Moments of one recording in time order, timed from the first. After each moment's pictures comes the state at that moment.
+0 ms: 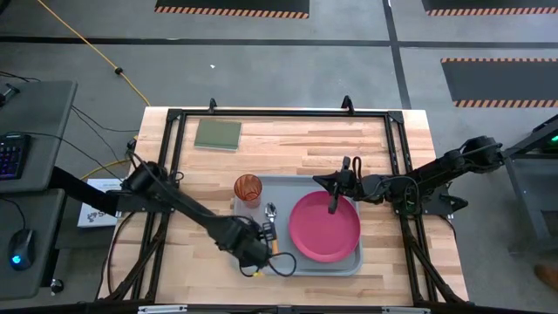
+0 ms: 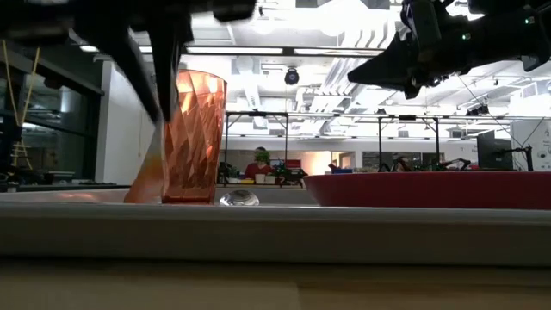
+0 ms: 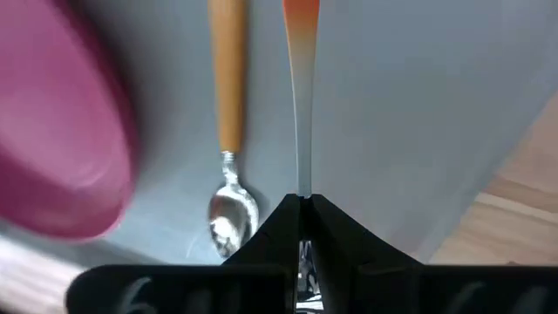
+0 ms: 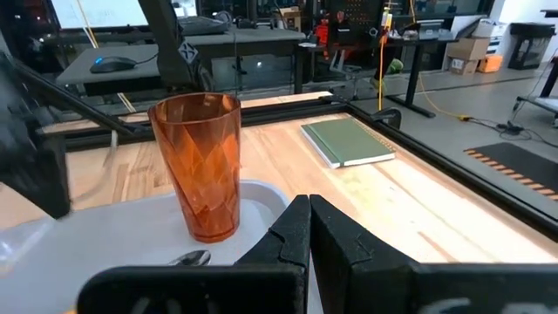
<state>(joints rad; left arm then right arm) -0.53 1.93 1.51 -1.04 -0.32 0.86 0.23 1.24 0.36 0.74 0.55 0.09</state>
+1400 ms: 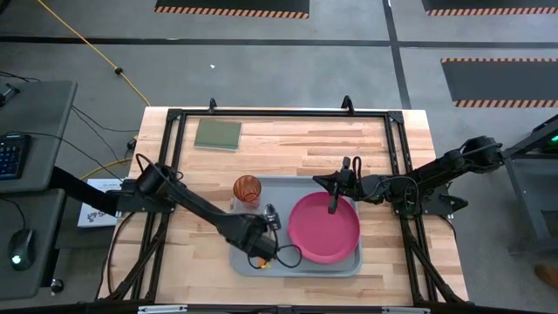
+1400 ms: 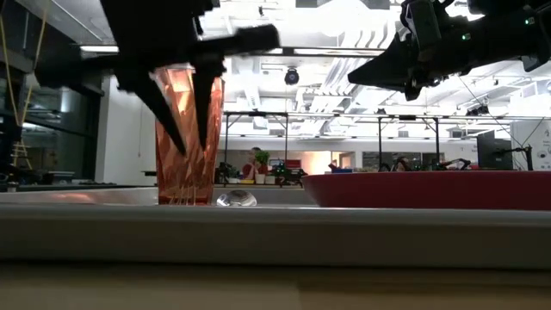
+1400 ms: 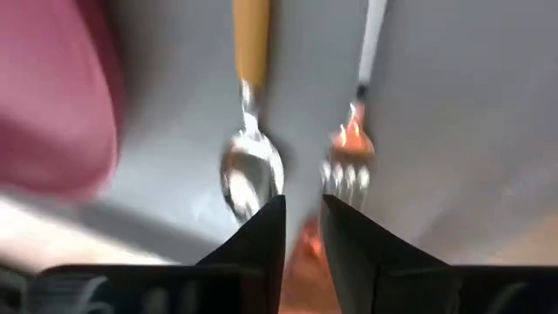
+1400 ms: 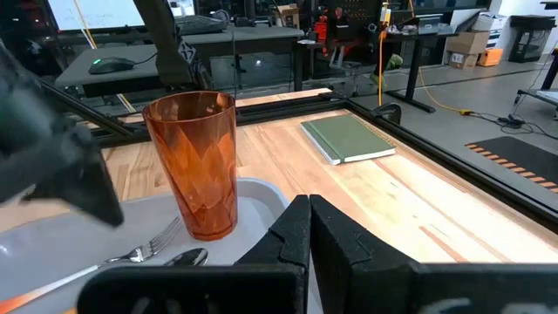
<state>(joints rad) -0.47 2.01 1.52 -1.04 -0.45 0.88 0.23 1.24 0.36 0.73 0.55 0.12</state>
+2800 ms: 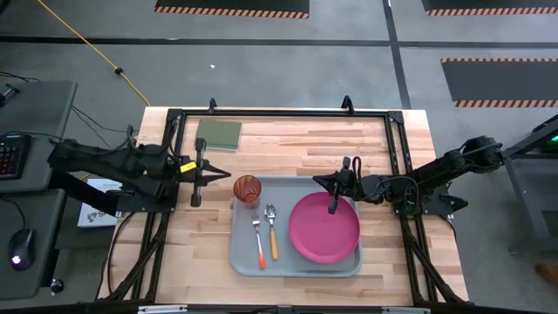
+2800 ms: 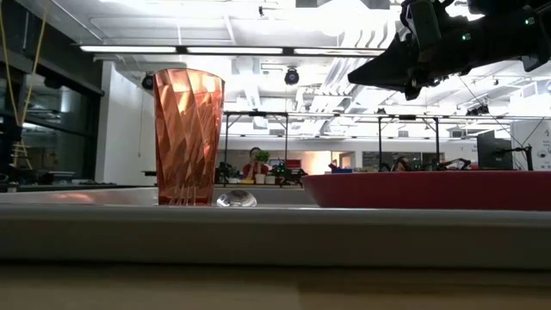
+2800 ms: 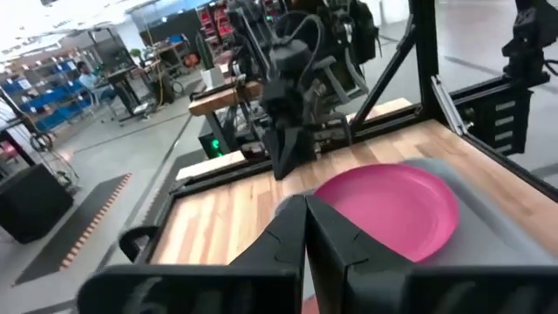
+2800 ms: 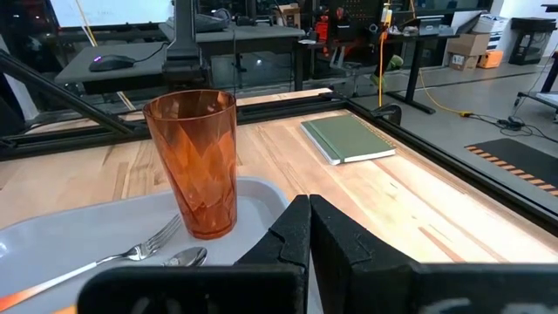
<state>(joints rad) -0.19 0.68 0.70 -0.15 -0.20 0.31 0.23 1.24 0.36 0.73 0.55 0.10</state>
